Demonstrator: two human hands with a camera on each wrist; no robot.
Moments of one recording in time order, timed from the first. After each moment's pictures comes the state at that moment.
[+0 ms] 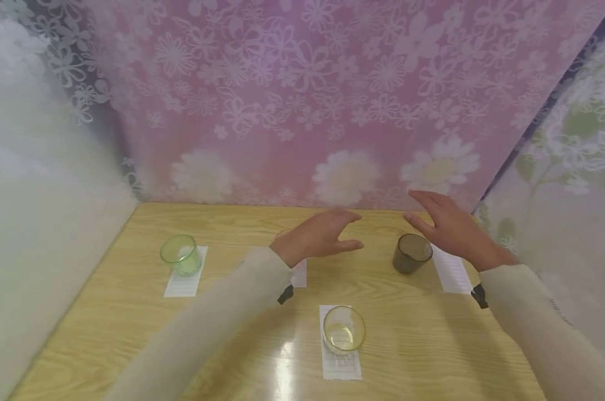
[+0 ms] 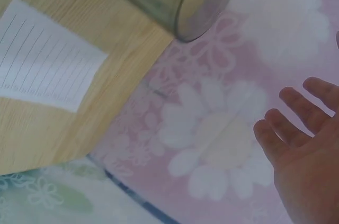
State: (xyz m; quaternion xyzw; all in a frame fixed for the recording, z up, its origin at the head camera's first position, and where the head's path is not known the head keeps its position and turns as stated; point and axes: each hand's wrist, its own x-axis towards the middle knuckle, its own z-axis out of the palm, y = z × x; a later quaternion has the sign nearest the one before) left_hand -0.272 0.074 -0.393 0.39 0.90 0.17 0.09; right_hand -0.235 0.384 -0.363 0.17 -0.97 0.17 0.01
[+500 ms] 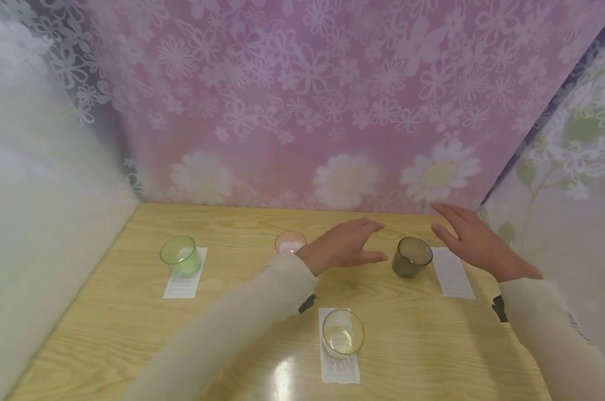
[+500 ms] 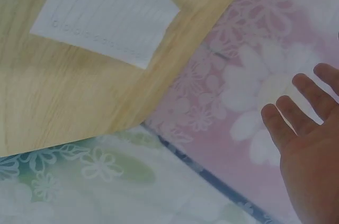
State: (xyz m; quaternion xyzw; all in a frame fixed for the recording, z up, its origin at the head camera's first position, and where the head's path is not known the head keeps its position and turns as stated) left_hand -0.261 0.120 -0.399 0.39 0.90 0.15 0.09; right_hand -0.233 0.445 -0.395 0.18 -0.97 0.18 0.03
